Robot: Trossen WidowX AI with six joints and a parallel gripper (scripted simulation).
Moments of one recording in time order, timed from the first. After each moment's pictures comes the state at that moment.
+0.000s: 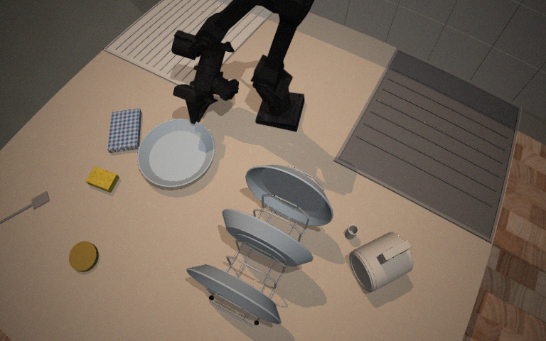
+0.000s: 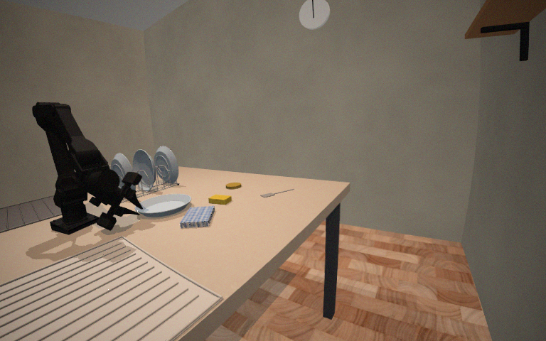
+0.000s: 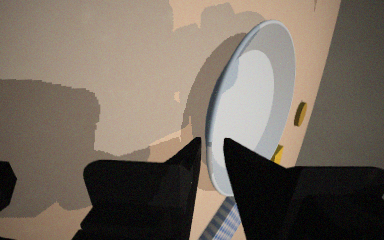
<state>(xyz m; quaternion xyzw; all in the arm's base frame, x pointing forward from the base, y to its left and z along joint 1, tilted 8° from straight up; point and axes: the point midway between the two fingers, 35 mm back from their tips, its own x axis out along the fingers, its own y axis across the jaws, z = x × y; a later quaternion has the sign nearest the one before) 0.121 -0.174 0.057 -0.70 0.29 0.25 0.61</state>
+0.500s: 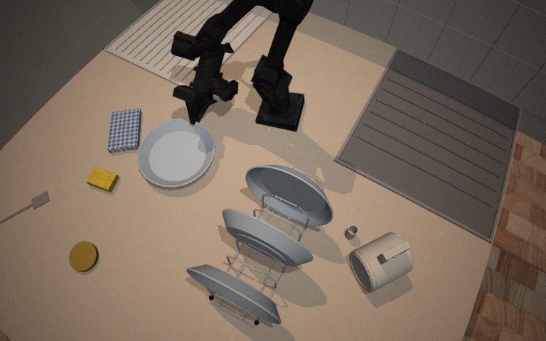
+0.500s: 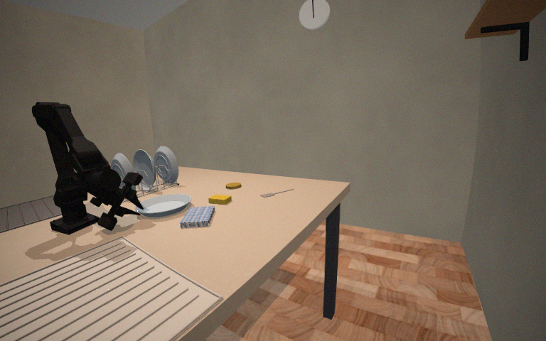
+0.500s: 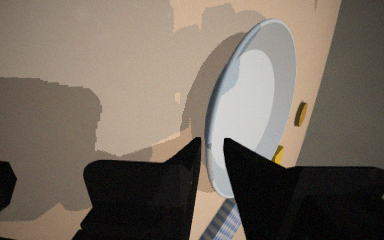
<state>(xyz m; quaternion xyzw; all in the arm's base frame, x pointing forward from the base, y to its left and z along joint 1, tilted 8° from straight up) 0.123 -0.175 0.056 -0.70 0.29 0.25 0.61</state>
